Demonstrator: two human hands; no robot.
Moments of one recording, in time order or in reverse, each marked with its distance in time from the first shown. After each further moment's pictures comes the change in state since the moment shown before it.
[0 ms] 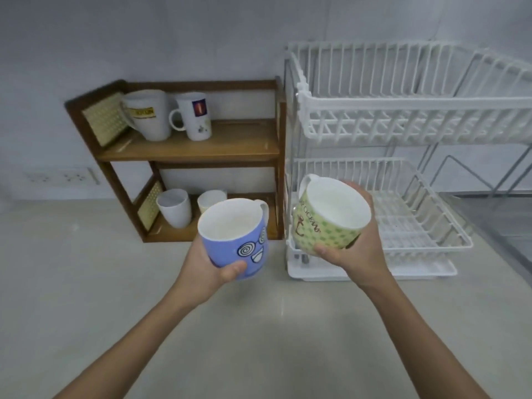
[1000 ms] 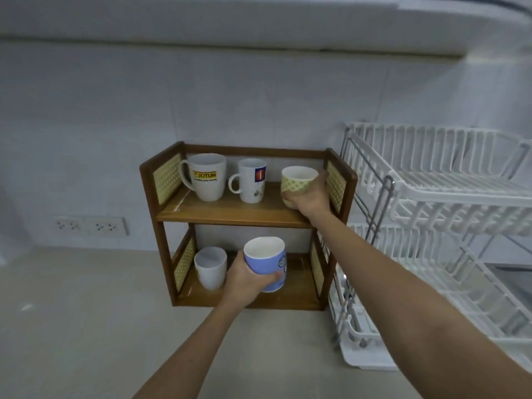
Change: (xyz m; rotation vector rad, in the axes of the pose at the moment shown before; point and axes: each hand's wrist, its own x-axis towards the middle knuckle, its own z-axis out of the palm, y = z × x) left_hand 0.131 -0.112 -0.071 0.174 0.175 -0.236; right_hand 0.261 0.067 0.159 -0.546 0.243 0.291
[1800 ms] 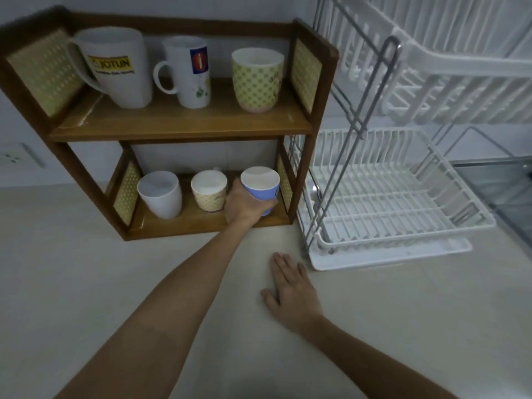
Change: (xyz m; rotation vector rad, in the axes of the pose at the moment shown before) left_hand 0.030 -0.027 0.099 0.317 -0.009 -0.183; right_hand -0.282 0.213 -0.006 -0.747 -0.501 -0.217
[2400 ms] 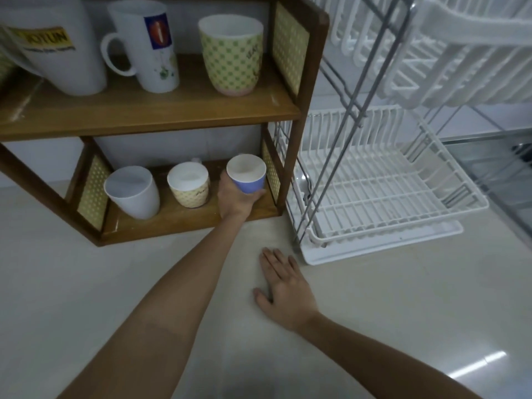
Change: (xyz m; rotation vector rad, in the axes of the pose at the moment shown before) left_hand 0.021 -0.015 0.036 -0.155 0.032 0.011; right_hand 0.004 0.006 0.006 0.026 0.014 -0.005
